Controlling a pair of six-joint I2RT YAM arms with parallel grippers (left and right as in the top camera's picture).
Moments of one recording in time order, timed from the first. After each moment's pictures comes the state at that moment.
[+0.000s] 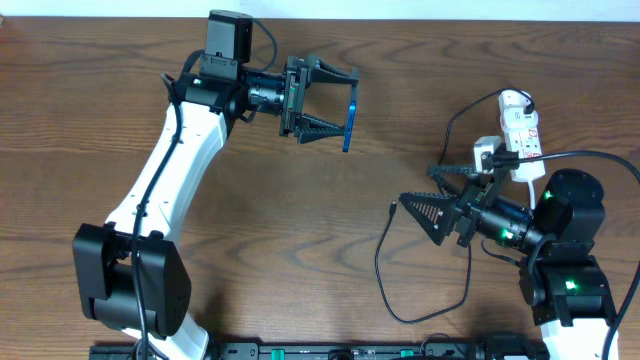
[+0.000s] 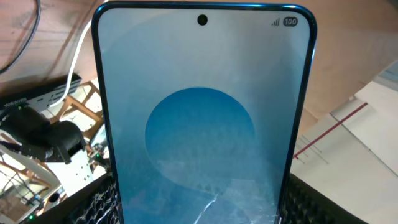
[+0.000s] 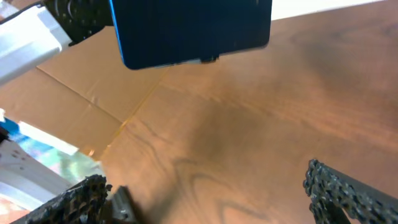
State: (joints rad) left arm -0.22 1.78 1.53 -0.50 1.40 -1.48; right arm 0.02 0.82 0.73 -0.32 -0.98 0.32
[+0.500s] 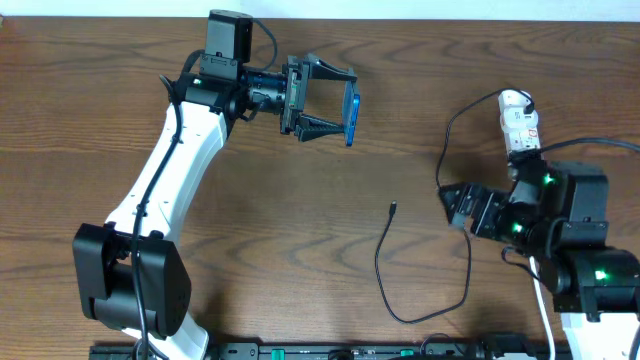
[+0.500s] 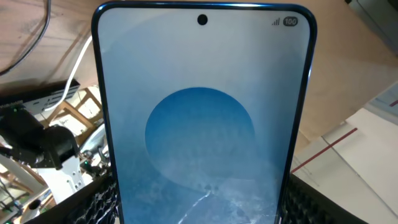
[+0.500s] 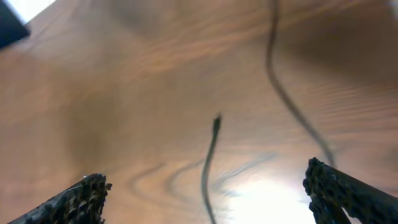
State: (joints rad) left arm -0.22 1.78 1.53 -0.50 1.33 -1.56; right arm 0.02 0.91 1.00 -0.97 -0.32 0.39
